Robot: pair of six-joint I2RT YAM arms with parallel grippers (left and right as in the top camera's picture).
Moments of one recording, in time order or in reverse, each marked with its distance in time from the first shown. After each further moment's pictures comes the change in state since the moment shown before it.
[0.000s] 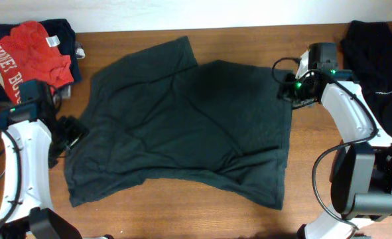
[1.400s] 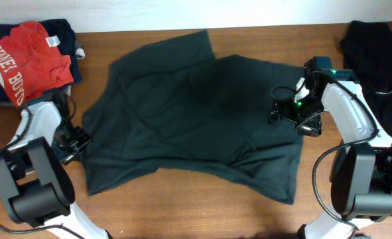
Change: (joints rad) left arm 0.036 0.399 0.010 0.052 -0.028 0.050; right arm 0.000 -0.003 0.003 -0.459 -0.011 -0.055
